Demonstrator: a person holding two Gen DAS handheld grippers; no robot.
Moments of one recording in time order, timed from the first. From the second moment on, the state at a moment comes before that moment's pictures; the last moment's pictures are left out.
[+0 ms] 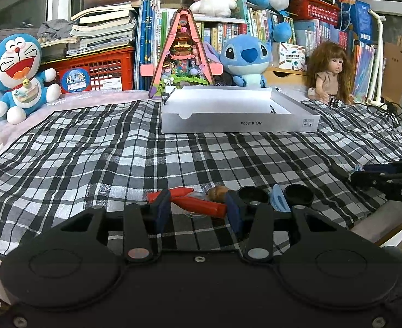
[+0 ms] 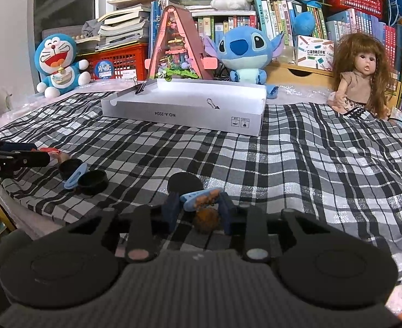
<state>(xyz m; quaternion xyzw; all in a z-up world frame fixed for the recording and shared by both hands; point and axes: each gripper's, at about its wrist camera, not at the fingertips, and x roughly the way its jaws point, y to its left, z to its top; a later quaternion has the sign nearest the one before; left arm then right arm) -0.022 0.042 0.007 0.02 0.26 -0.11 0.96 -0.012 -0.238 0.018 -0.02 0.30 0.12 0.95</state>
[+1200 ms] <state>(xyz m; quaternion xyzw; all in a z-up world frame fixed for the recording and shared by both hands) 0.160 0.009 0.083 -0.02 0.31 -0.11 0.94 0.137 -0.239 0.072 0.06 0.33 0.08 0.94</state>
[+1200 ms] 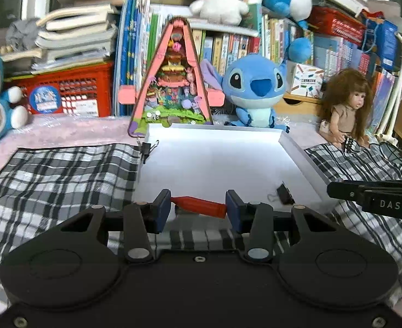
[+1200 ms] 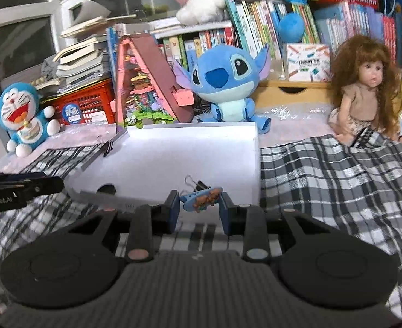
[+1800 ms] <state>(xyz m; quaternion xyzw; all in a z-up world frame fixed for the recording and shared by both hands) 0.267 -0.012 0.037 -0.05 0.40 -0.06 0.91 0.252 -0.222 0.043 0.11 0.45 0.03 0.88</state>
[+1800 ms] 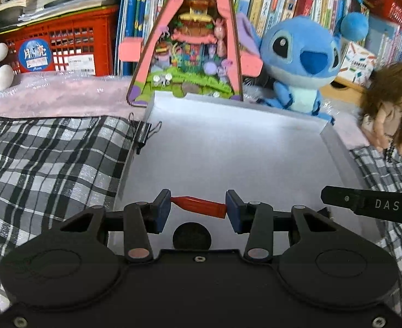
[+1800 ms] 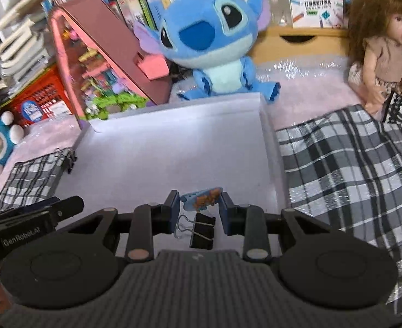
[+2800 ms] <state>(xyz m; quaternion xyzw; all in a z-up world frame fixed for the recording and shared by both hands) 0.272 -0.020 0.021 -0.01 0.40 -0.06 0.91 0.266 -0.217 0.026 0.11 0.48 0.02 0.87</state>
